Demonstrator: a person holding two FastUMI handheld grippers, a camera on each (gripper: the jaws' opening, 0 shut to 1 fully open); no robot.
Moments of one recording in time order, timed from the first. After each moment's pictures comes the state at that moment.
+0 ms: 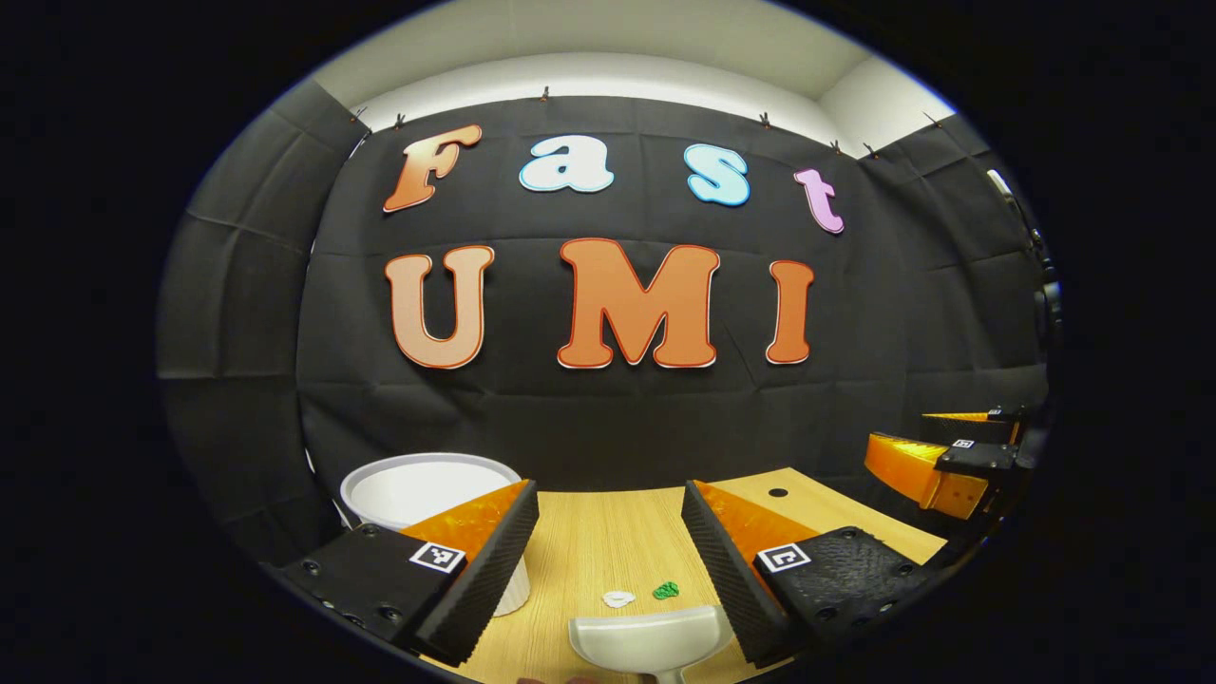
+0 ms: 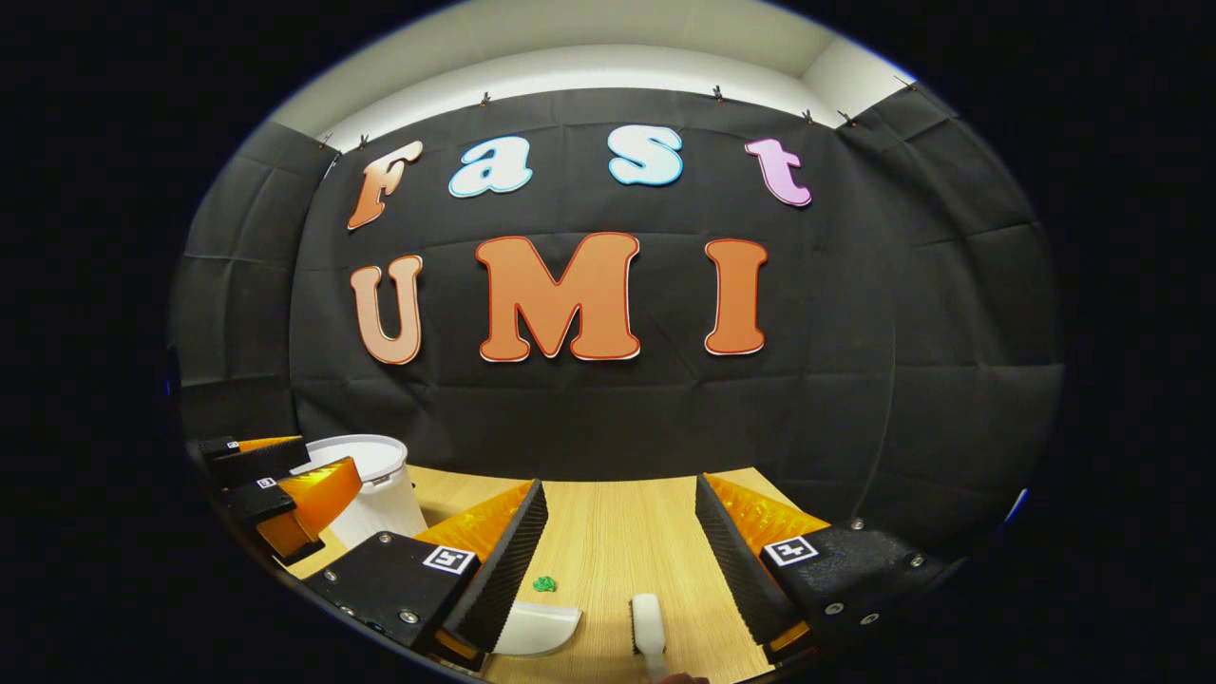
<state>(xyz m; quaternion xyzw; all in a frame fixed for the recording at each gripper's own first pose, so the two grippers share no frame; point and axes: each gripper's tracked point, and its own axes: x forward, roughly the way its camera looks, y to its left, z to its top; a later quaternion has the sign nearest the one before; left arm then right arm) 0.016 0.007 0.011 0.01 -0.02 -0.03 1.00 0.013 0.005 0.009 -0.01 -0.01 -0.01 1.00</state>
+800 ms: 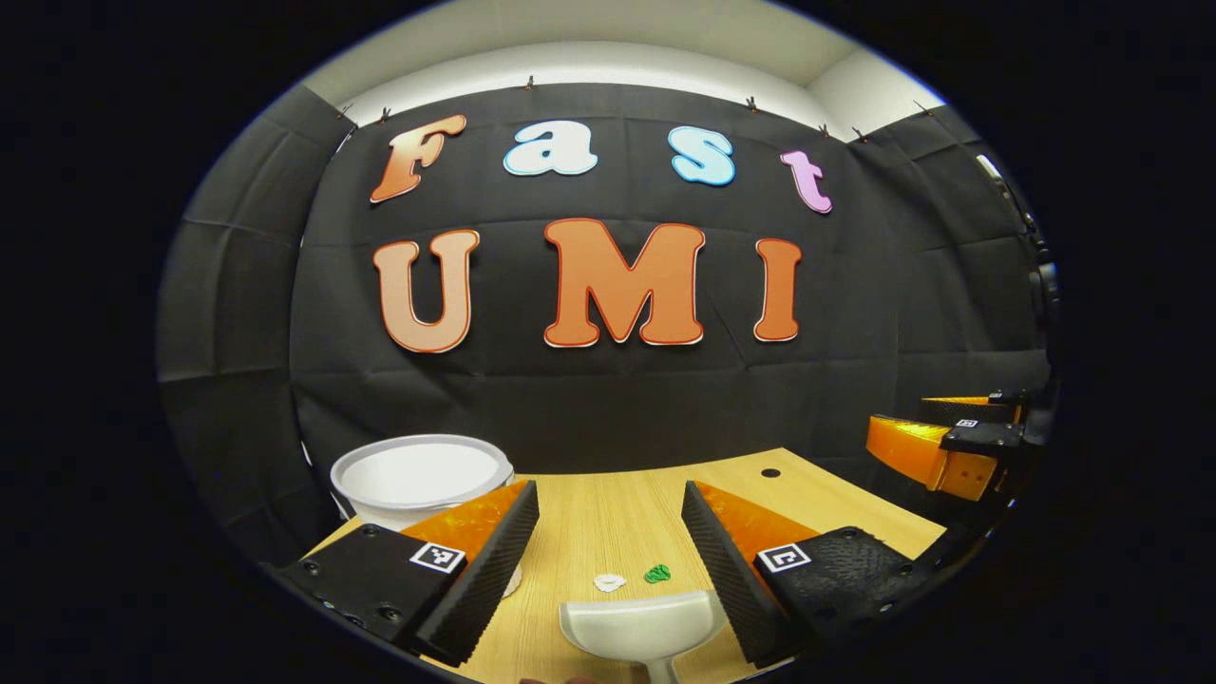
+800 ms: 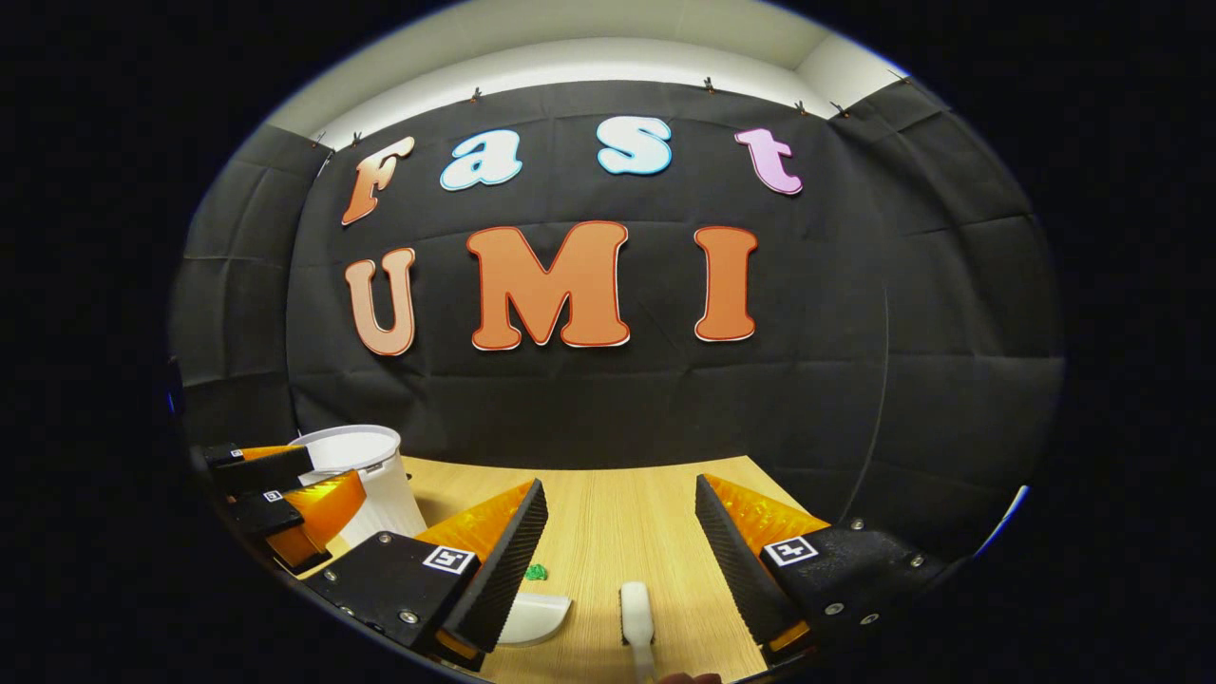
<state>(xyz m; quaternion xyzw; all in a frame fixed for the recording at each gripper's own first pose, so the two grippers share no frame) 0.013 -0.010 -0.019 0.01 0.02 -0.03 1.00 0.004 -0.010 -0.001 0.00 0.00 -0.01 1.00</state>
